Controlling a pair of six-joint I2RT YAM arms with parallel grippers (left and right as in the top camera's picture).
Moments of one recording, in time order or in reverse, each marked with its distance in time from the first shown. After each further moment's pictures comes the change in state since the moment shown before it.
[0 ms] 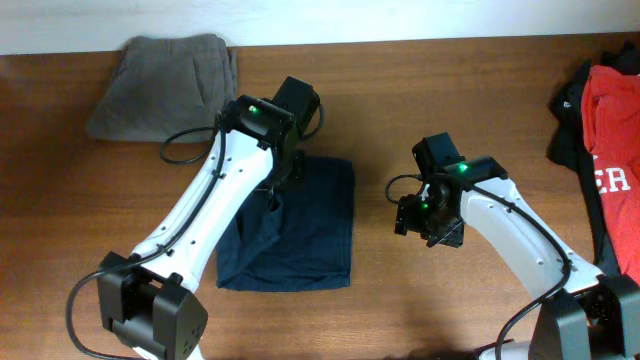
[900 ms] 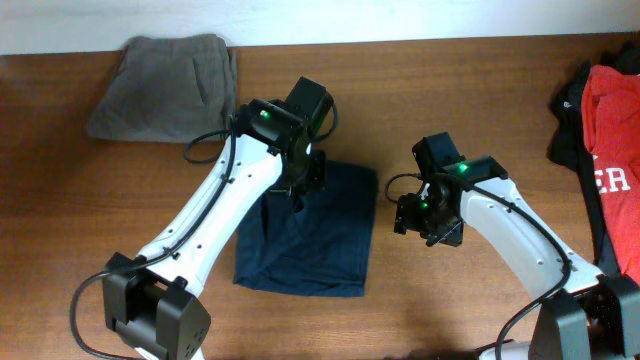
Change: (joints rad) left arm -0.045 0.000 0.000 0.076 0.157 0.003; right arm 0.000 0.000 0.000 0.011 -0.002 0.000
